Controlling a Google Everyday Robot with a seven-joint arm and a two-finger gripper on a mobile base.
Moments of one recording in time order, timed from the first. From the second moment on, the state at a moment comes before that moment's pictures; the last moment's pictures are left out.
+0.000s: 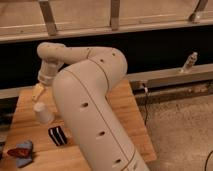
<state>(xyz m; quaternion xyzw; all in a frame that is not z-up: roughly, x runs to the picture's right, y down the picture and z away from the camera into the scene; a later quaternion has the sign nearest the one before) -0.327 0.035 0.785 -0.48 -0.07 0.28 0.83</state>
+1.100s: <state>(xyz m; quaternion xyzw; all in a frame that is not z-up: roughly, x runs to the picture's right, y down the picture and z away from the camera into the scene) -0.341 0.045 0.788 -0.49 -0.06 0.25 0.83</state>
